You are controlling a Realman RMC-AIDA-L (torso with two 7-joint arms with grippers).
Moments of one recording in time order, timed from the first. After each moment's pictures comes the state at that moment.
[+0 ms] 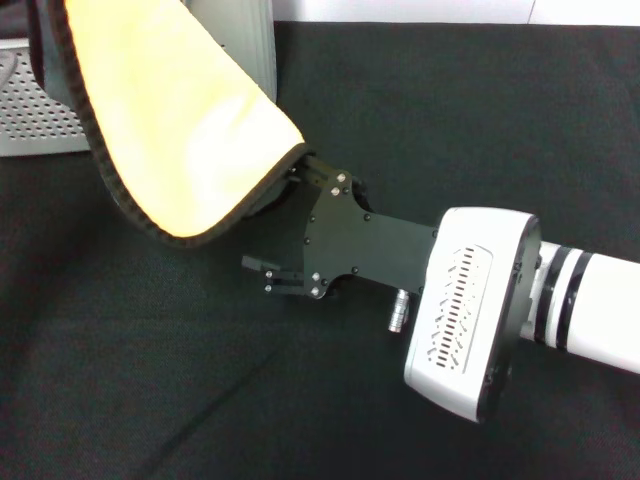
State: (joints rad) left arm -0.44 -2.09 1.03 0.42 0.55 1.94 -1.87; right arm 0.28 2.03 -2.19 -1.32 1.95 0.41 -2.32
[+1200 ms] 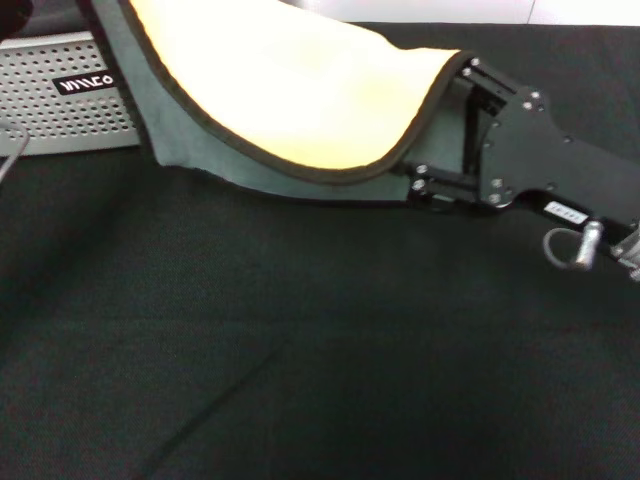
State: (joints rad) left arm -0.37 -2.06 0.98 0.39 0.73 1.85 -1.73; right arm 0.31 2.02 -1.70 -0.83 2.40 1.31 -2.31
